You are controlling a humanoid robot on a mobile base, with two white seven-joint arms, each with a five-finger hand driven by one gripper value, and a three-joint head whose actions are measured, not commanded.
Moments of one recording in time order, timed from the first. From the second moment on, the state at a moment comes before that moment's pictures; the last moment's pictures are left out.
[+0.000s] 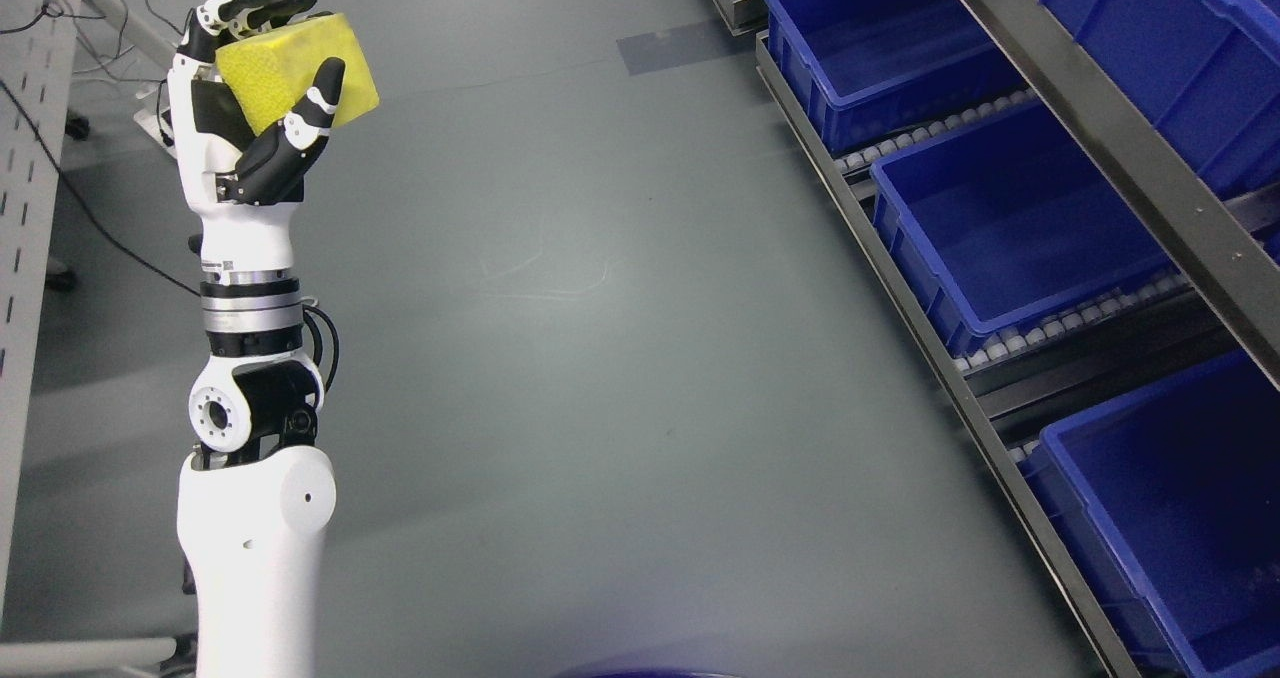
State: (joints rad) left arm -0.30 0.00 0.09 -1.58 0.47 -0.42 -0.27; right arm 0.00 0.00 0.00 0.00 0.00 -0.02 -0.03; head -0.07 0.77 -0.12
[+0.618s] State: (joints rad) left arm -0.20 0.02 0.07 -1.66 0.47 -0.42 -0.31; right arm 0.00 0.00 0.00 0.00 0.00 -0.02 -0.03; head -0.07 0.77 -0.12
